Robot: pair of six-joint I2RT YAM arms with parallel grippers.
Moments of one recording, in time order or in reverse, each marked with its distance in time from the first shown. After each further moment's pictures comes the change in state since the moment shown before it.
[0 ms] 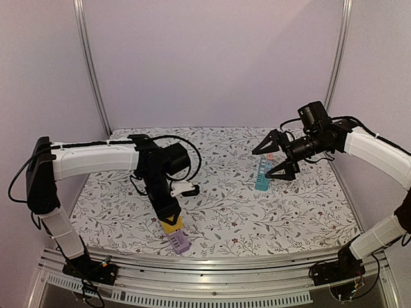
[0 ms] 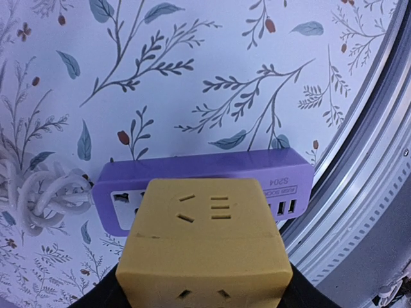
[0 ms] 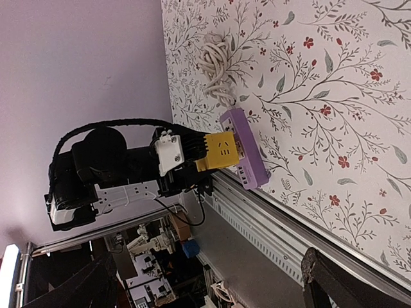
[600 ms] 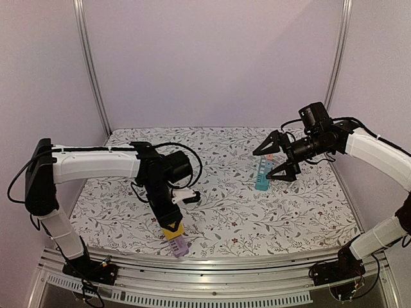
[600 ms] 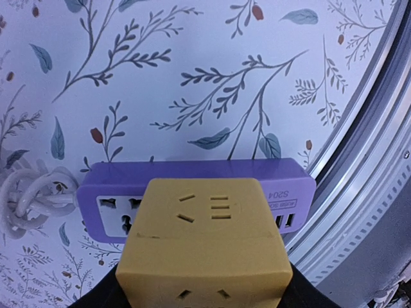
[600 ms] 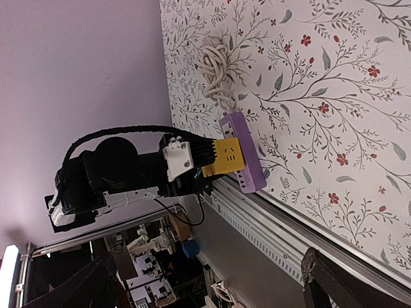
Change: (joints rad) left arm -0.043 -0.014 -0.065 0.049 0.017 -0.058; right arm 0.000 -0.015 -0.017 0.000 0.004 0.005
